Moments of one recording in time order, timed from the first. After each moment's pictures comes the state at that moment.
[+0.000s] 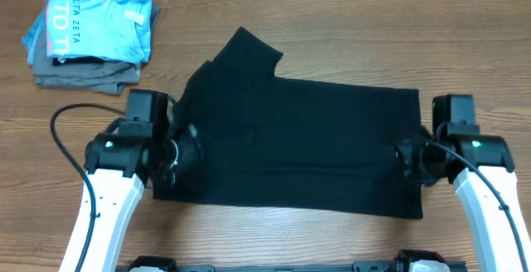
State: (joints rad) left arm -0.12 1.20 1.02 -1.00 0.19 -0.58; right arm -0.07 1.19 0.98 -1.05 -0.10 0.84
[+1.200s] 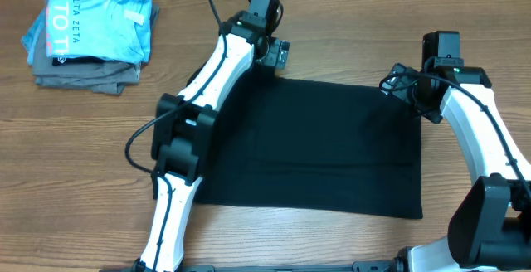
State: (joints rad) left arm -0.40 2.44 2.13 -0.78 -0.07 -0.14; right arm -0.07 1.69 1.28 -0.79 0.04 0.50
